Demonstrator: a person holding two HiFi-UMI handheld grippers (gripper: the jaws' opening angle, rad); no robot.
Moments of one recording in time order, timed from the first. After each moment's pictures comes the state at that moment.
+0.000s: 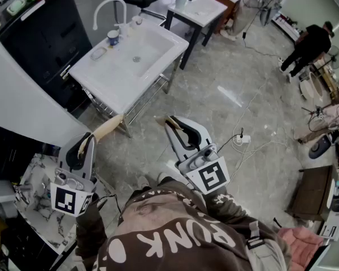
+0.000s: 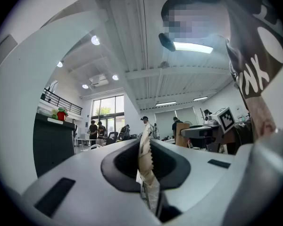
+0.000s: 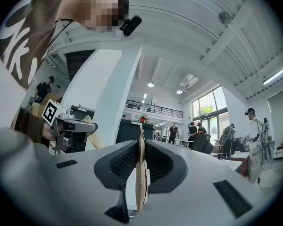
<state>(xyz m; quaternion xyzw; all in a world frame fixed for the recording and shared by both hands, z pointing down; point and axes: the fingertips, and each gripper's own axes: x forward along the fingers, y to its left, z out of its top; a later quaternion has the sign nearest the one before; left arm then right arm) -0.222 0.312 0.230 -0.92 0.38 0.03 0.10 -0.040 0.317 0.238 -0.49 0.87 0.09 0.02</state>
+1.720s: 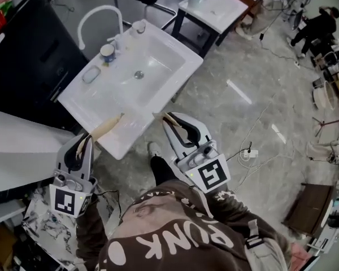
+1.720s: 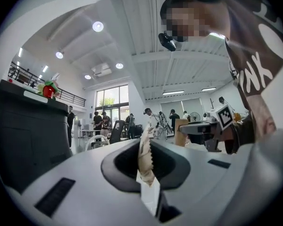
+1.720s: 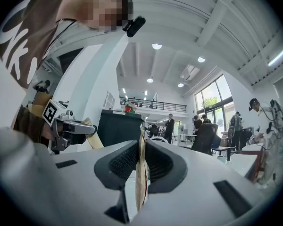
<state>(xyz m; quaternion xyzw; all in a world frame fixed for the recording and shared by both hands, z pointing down) -0.164 0.055 0.267 -0.91 0.40 -0.02 0.07 0.016 0.048 0.276 -0.46 0.89 0.06 0.03</state>
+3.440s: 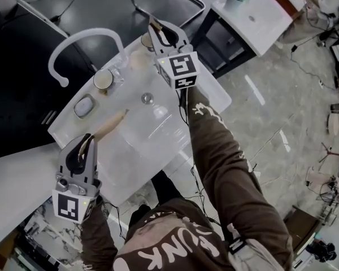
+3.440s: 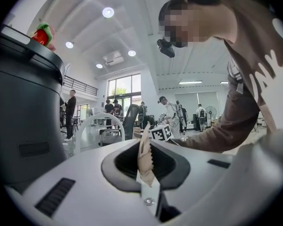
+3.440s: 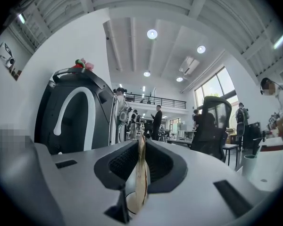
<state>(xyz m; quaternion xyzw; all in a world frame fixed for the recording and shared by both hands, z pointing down) -0.126 -0.205 0.336 -0.88 0.47 -0.06 0.01 0.008 -0.491 0.401 -0.45 0.89 0.07 0.00</state>
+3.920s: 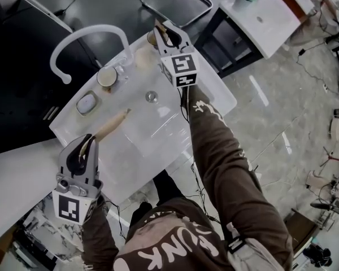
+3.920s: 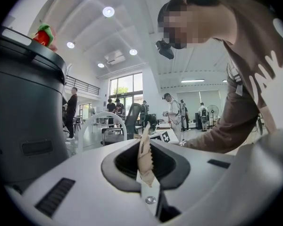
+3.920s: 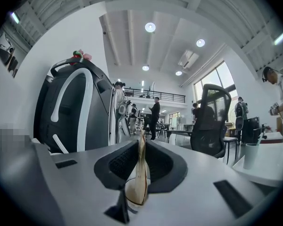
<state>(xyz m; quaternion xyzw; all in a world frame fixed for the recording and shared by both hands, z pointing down) -0.129 -0.206 0.340 -0.87 0.48 -0.07 0.01 0.004 -0.509 0.453 -0.45 0.89 0.04 -0.03</state>
